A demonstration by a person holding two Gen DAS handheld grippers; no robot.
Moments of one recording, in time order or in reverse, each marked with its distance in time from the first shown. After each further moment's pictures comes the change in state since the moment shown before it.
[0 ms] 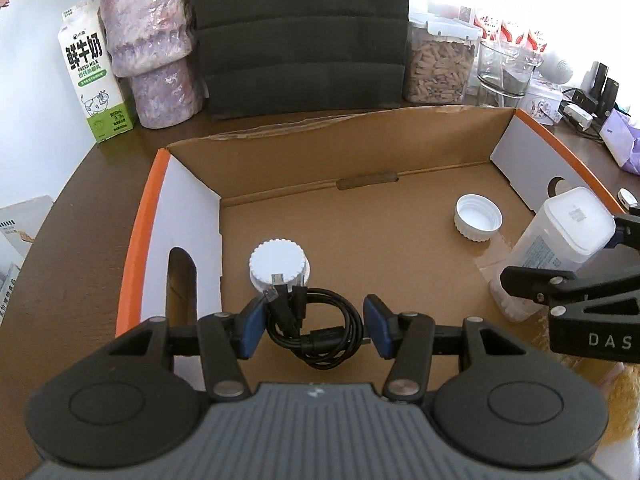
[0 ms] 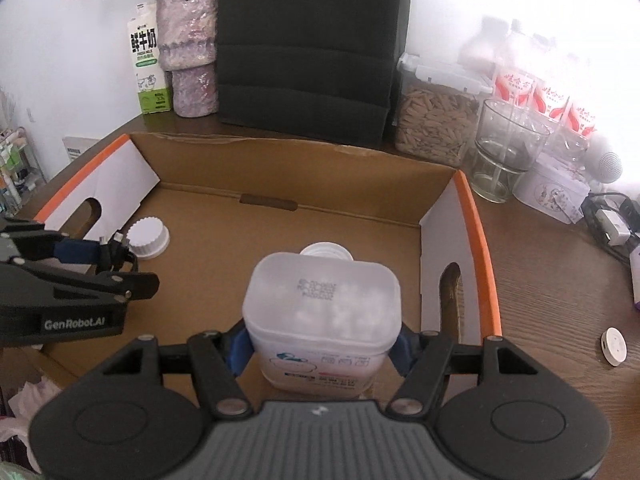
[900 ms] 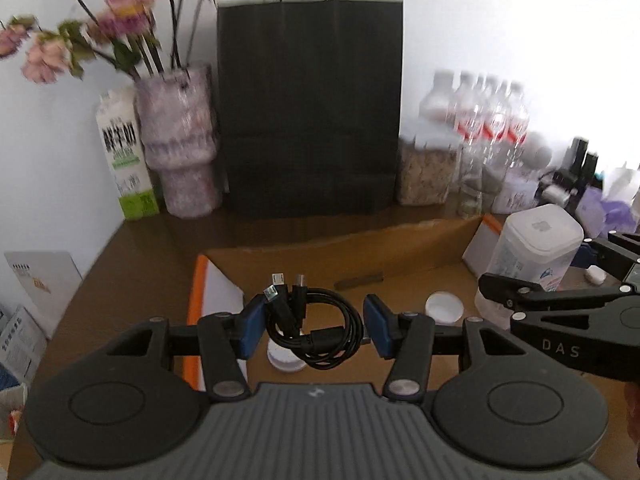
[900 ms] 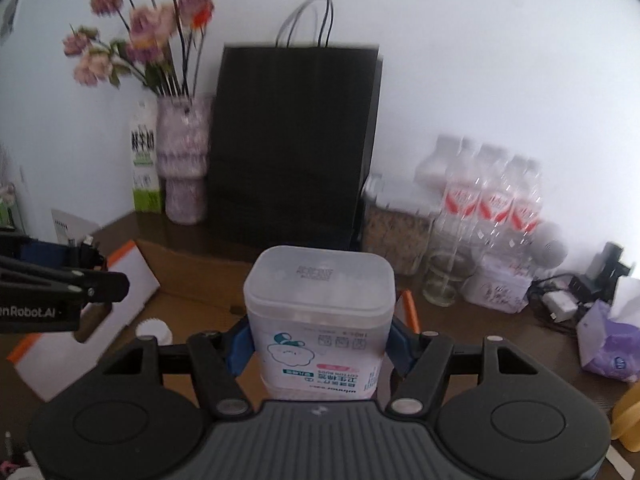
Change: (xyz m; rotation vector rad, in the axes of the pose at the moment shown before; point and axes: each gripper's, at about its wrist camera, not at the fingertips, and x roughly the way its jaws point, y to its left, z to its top) left arm -0.066 0.002 0.023 -0.033 -0.217 -0.002; right arm -0.050 0.002 0.015 -0.002 -0.284 -0.083
